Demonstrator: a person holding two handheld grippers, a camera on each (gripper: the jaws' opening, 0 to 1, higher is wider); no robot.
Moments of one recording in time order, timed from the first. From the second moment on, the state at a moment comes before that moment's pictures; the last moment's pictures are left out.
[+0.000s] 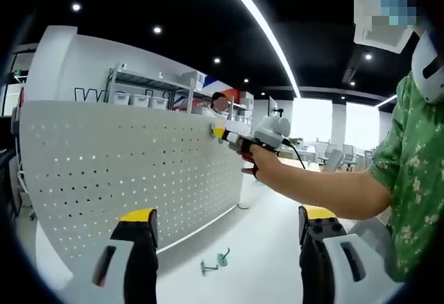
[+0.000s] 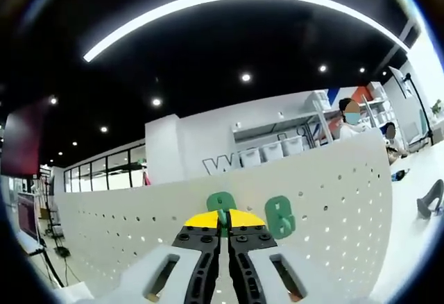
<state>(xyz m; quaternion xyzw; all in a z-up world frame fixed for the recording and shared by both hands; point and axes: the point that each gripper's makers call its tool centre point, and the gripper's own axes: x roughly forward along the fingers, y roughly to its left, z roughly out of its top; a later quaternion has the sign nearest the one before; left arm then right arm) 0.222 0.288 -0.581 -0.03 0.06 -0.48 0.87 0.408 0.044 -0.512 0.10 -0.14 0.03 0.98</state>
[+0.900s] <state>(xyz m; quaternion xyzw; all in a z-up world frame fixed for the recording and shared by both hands) 0.224 0.290 -0.583 -0.03 0.06 -0.48 0.88 0.407 0.046 -0.518 0.09 -0.14 0.04 0.99</state>
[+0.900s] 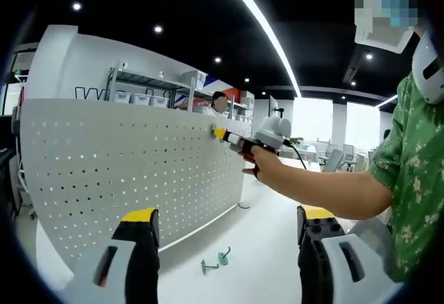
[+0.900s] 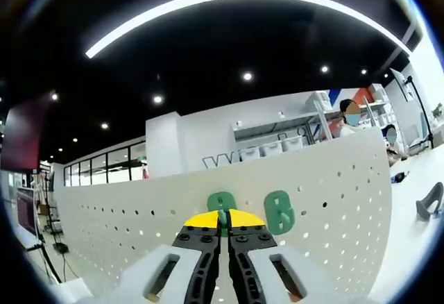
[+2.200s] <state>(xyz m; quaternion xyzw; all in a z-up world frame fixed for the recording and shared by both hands) 0.224 0.289 -0.583 -0.03 0.07 -0.48 0.87 0.412 0.047 -0.526 0.06 -0.12 0.04 0.99</state>
